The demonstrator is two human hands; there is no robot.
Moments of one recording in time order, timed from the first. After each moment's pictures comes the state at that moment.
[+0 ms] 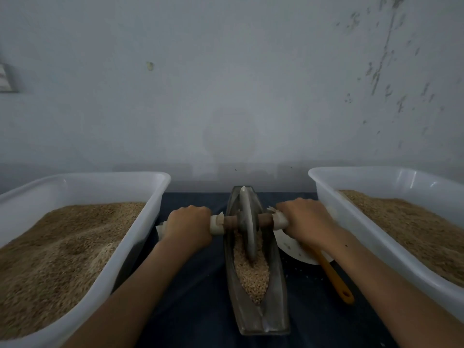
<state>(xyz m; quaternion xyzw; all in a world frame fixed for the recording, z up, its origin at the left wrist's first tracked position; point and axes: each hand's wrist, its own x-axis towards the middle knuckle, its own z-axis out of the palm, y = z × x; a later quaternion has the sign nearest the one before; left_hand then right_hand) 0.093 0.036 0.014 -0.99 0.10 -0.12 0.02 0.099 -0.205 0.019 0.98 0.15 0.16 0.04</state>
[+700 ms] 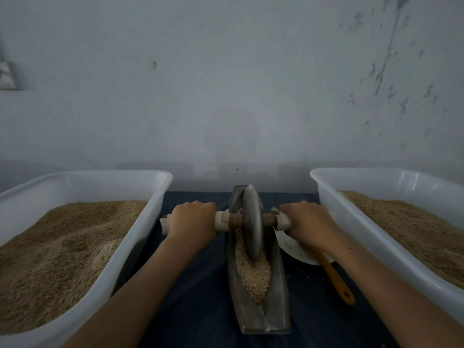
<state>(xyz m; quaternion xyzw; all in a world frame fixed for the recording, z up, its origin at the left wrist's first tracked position) 0.086 0.029 0.018 -0.97 0.10 -0.20 0.06 0.099 -0.209 0.014 0.98 0.14 0.15 0.01</state>
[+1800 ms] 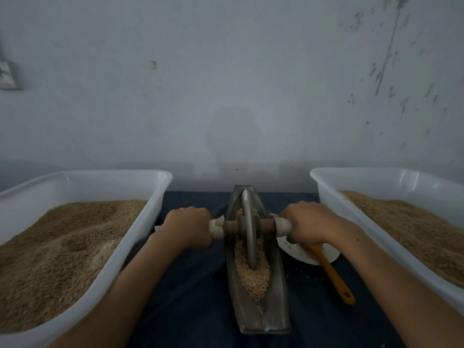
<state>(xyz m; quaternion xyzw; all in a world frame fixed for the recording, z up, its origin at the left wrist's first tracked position) 0.098 0.042 0.018 -0.99 0.10 -0.03 0.03 0.087 -0.203 0.039 0.99 0.16 0.00 0.05</state>
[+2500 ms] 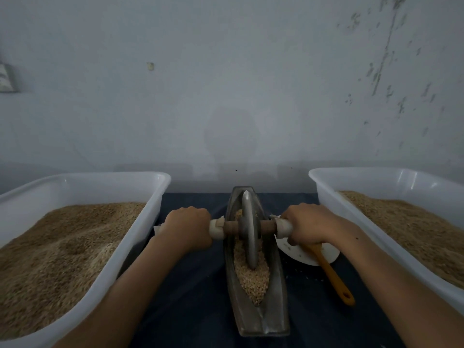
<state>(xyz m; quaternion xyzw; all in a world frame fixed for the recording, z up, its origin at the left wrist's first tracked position) 0.094 0.039 0.021 -0.99 0.11 -0.05 0.04 0.092 -0.206 0.038 0.99 0.13 -0.03 0.04</state>
